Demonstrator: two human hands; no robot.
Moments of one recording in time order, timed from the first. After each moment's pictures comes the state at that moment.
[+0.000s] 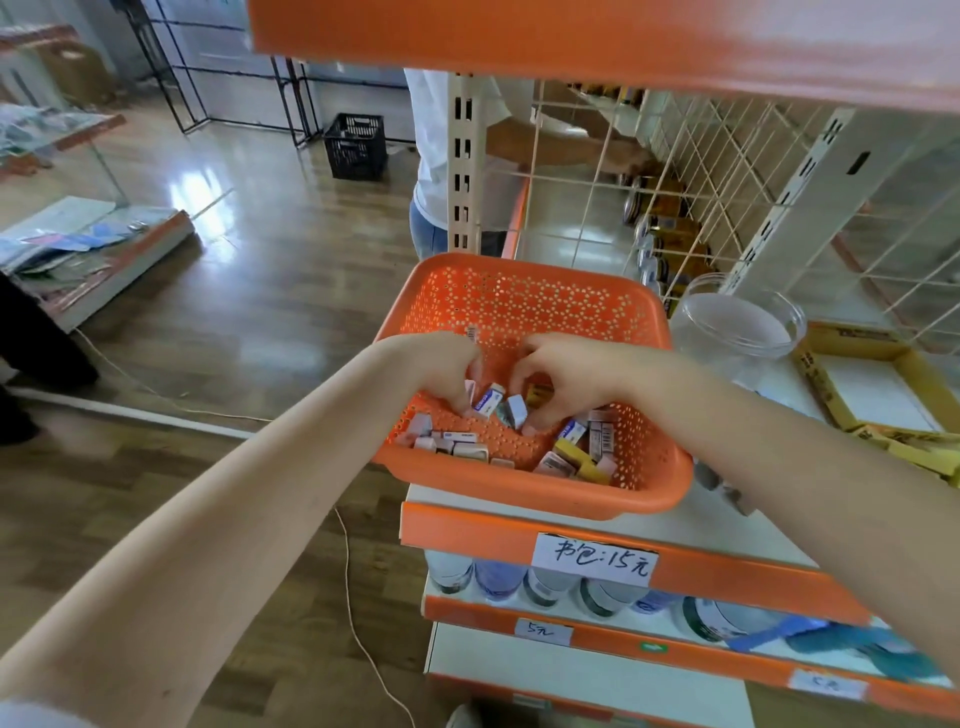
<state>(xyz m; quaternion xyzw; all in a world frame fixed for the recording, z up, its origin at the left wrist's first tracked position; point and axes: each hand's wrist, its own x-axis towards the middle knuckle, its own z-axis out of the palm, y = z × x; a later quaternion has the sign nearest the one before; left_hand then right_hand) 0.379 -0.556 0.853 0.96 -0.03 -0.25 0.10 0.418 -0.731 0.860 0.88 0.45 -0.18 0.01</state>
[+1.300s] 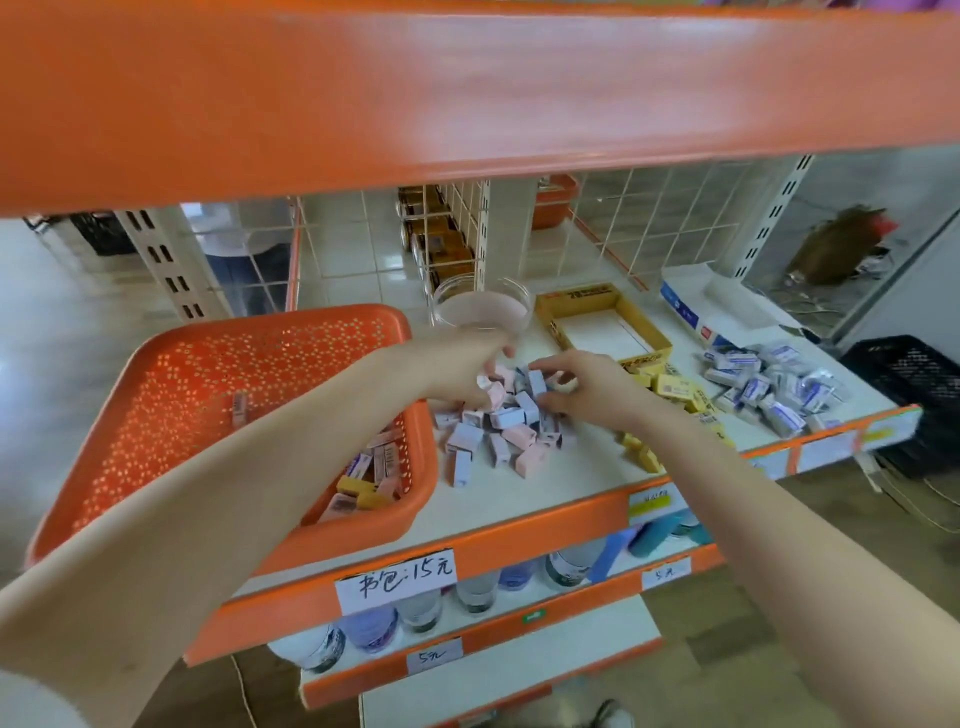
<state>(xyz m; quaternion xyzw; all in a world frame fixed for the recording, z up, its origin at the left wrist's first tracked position) 0.425 -0.767 0.882 0.93 -0.33 -0.15 0.09 0.376 -0.957 0.854 0.97 0.07 -0.06 -0.22</state>
